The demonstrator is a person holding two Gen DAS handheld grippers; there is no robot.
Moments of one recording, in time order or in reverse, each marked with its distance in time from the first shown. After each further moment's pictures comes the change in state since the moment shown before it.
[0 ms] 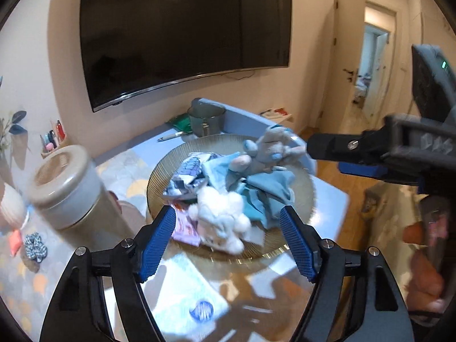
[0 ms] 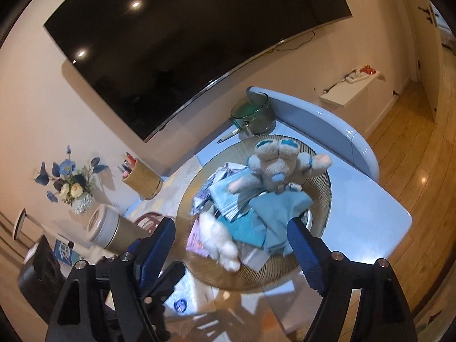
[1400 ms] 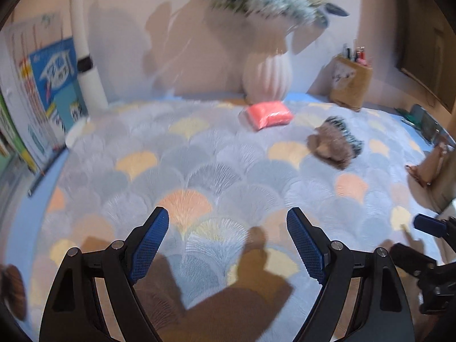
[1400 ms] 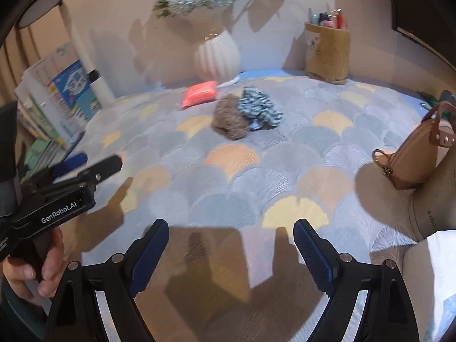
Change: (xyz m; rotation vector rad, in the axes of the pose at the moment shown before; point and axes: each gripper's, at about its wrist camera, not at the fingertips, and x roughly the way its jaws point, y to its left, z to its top) left arm -0.102 0.387 -0.236 -0.487 0.087 0.593; right arm 0.235 0.323 -0.248 -0.618 0.274 0.082
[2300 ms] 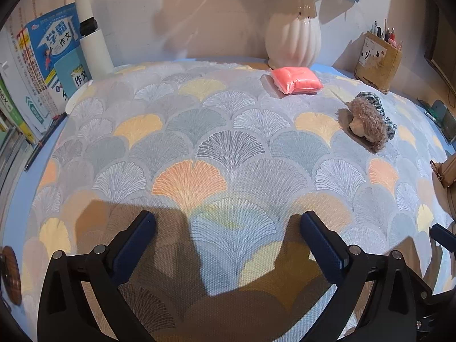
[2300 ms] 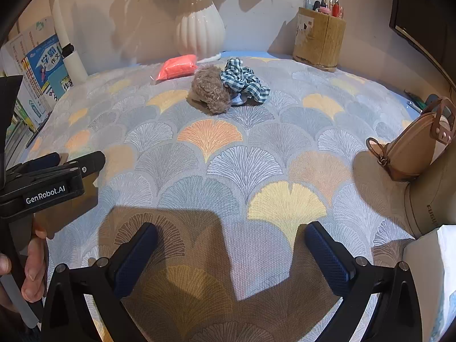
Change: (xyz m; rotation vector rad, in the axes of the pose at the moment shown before) left arm 0.024 0.008 0.001 -0.046 0.155 0.049; right arm 0.026 0.008 -0.007 -0.042 0.080 -0.148
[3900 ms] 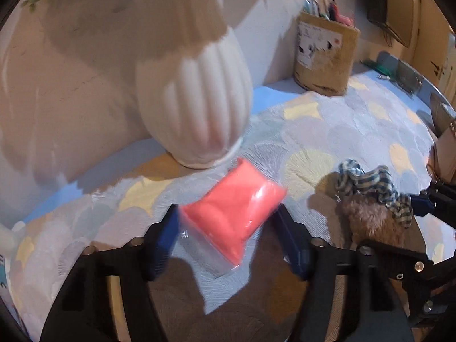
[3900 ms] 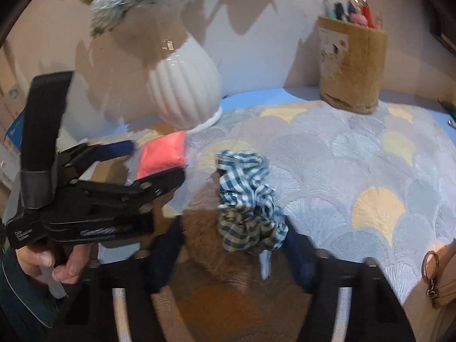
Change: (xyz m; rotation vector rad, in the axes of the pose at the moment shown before) left arm 0.084 -0.069 0.137 0.480 -0.059 -0.283; right arm 0.063 -0.018 0.123 0.114 -0.084 0.150
